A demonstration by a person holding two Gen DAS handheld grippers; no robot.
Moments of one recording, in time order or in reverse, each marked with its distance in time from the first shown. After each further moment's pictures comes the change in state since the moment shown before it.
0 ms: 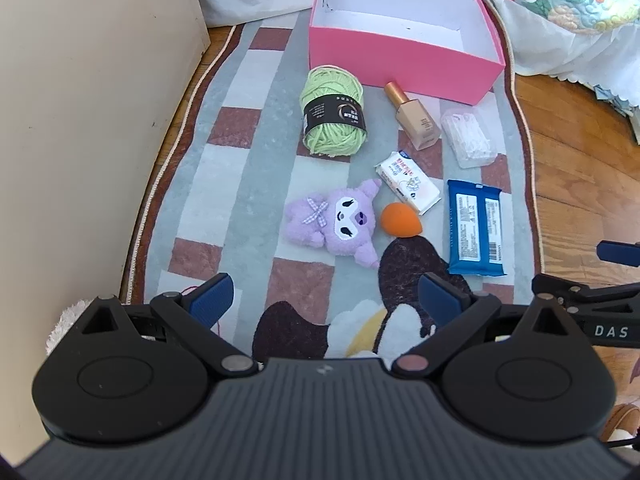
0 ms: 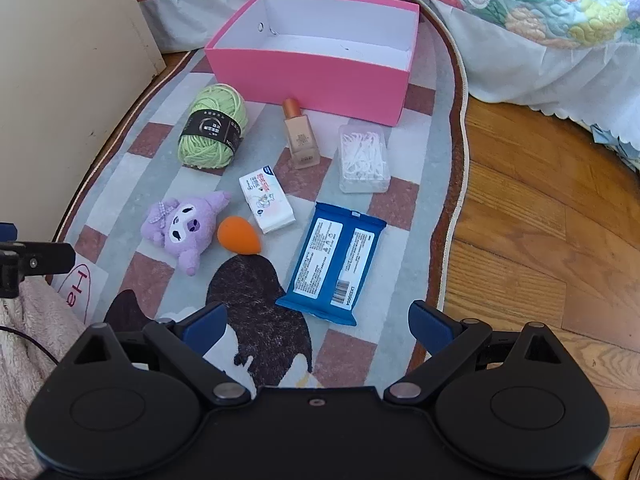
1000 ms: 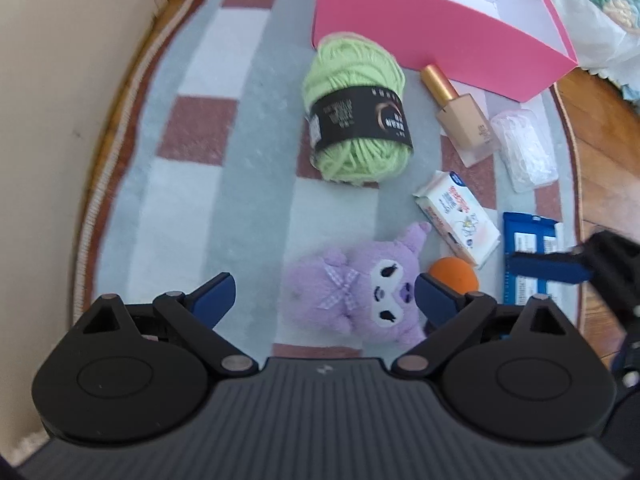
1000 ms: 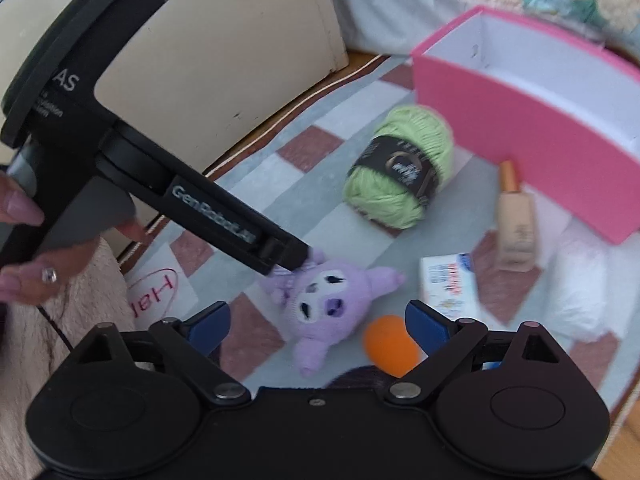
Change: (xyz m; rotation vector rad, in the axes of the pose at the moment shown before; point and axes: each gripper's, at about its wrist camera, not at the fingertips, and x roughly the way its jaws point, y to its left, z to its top) left arm 0.146 0.040 0.070 -0.012 0.131 -0.116; right arm 0.108 0.077 0.053 -0.347 -0.072 0.452
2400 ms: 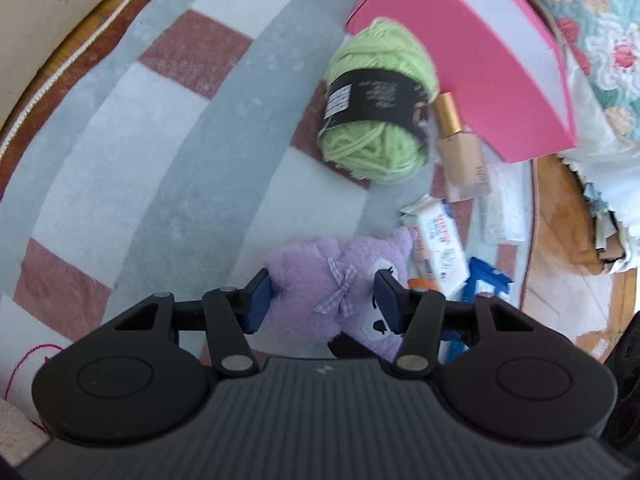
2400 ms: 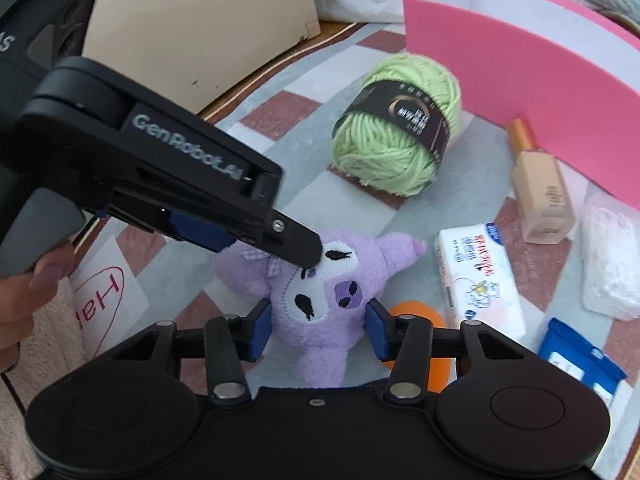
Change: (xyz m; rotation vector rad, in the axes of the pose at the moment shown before) left arm 0.033 0.041 -0.027 -0.301 -0.075 -0.268; right arm 0.060 0.010 -0.016 0.041 0.014 -0.141
